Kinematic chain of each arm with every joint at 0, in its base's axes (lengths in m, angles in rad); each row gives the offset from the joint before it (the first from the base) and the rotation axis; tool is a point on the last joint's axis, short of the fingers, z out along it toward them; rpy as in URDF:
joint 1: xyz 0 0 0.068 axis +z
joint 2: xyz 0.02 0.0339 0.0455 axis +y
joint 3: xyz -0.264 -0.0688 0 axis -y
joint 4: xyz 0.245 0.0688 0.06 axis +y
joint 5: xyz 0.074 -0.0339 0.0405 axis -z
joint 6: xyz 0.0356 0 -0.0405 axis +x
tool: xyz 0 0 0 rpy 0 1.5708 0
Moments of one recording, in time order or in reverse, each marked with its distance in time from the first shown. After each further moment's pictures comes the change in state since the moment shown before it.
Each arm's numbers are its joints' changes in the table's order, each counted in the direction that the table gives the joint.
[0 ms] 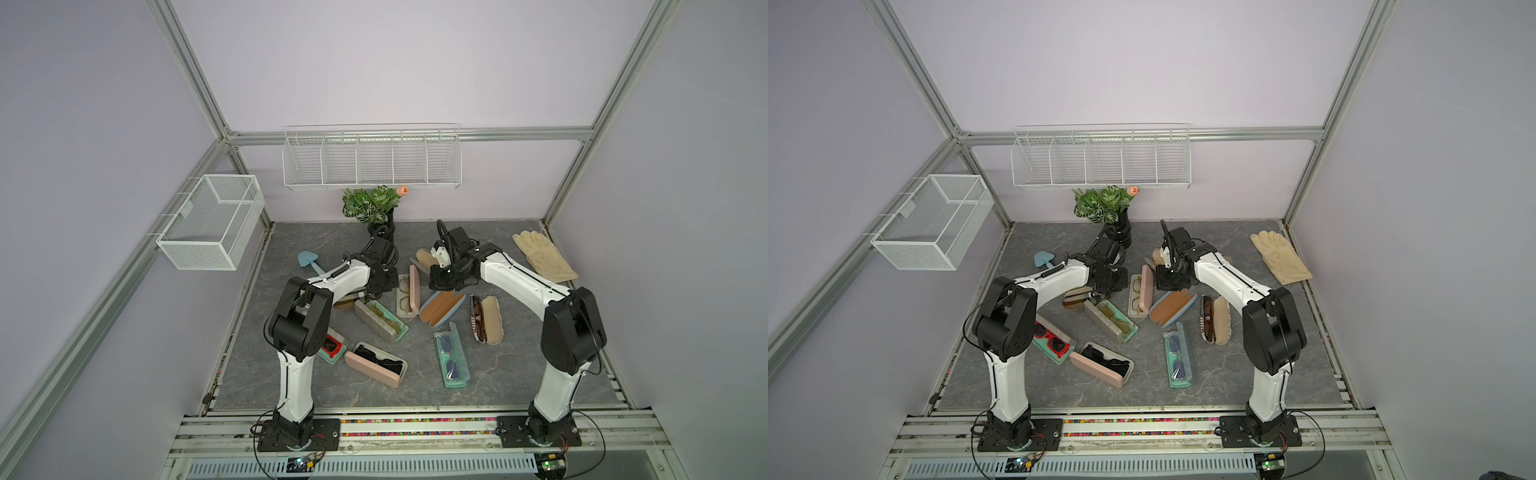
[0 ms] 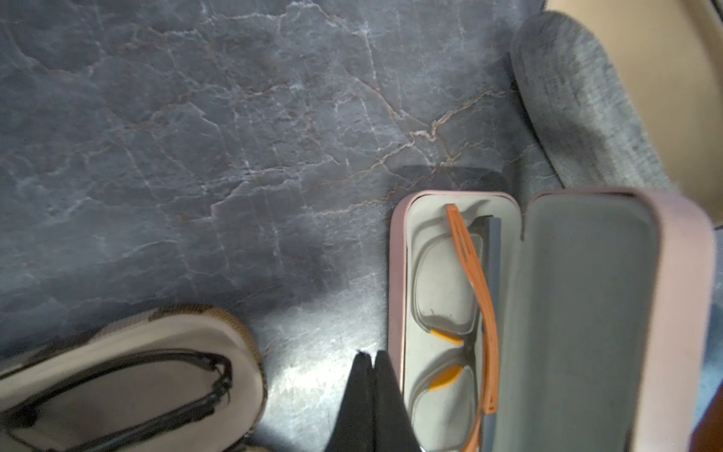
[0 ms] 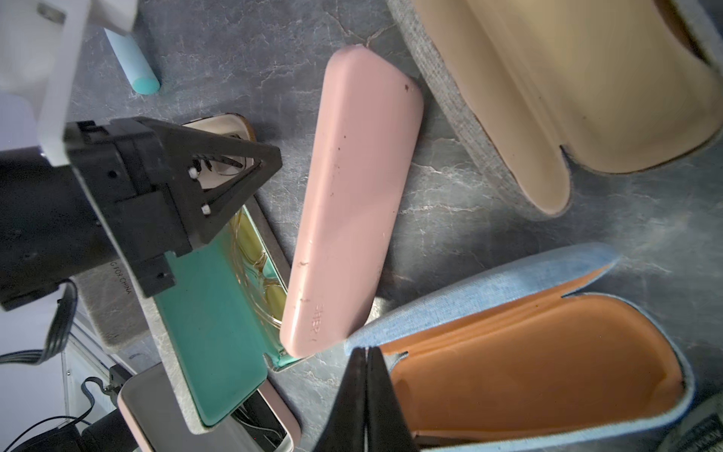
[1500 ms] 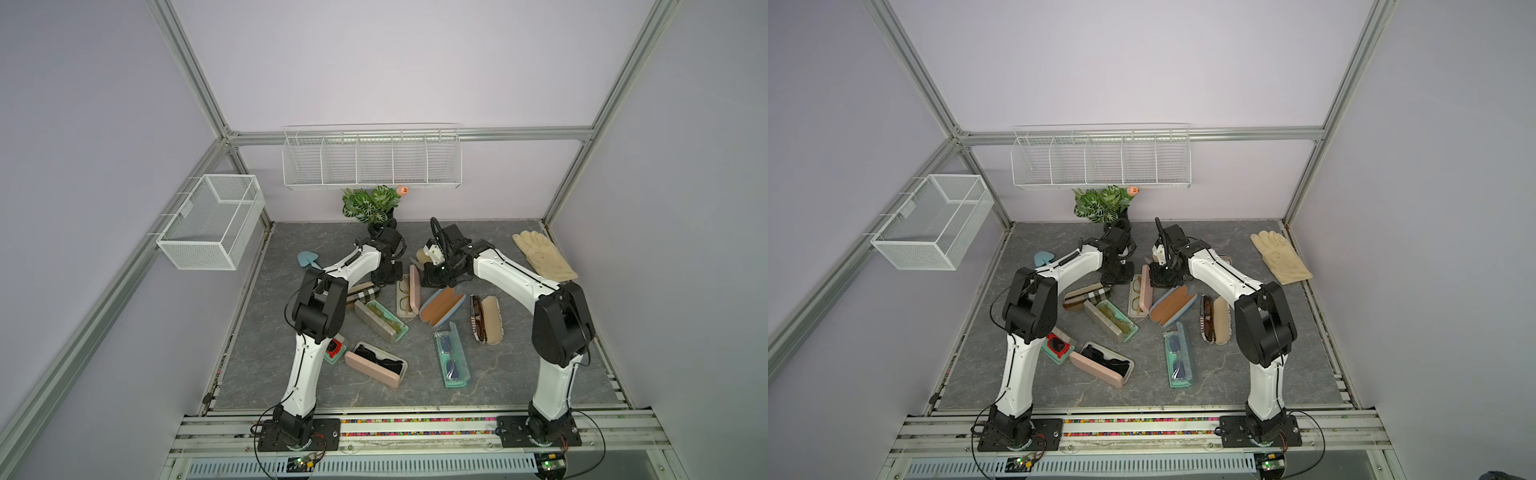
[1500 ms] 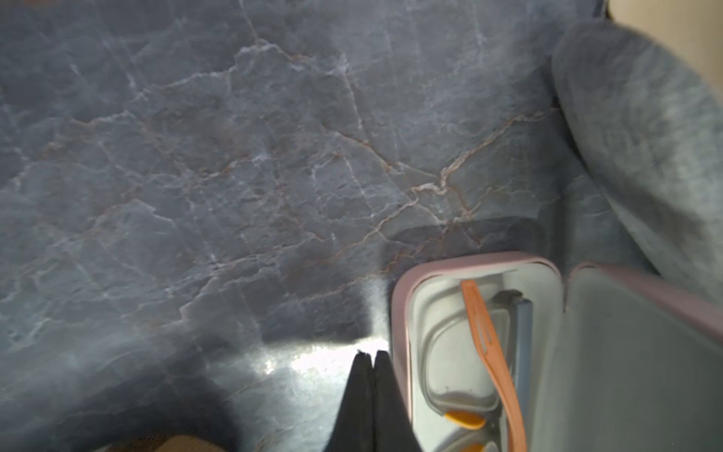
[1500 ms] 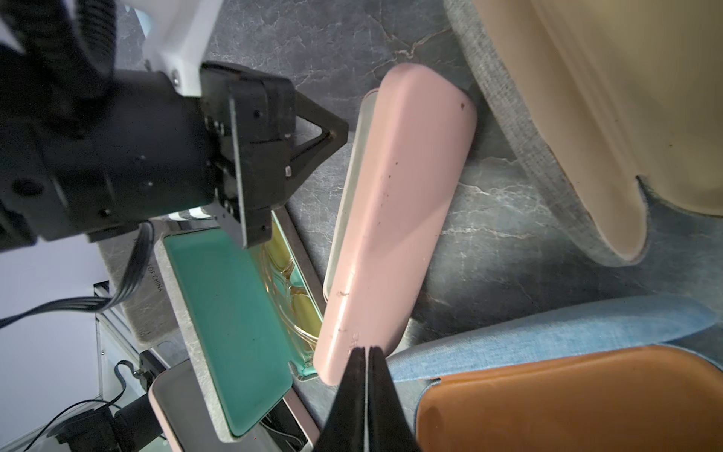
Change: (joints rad) left arm 0.002 0.242 0.371 0.270 -0.008 0.116; right arm 0.008 0.068 0.075 -0.005 -0.079 -0.002
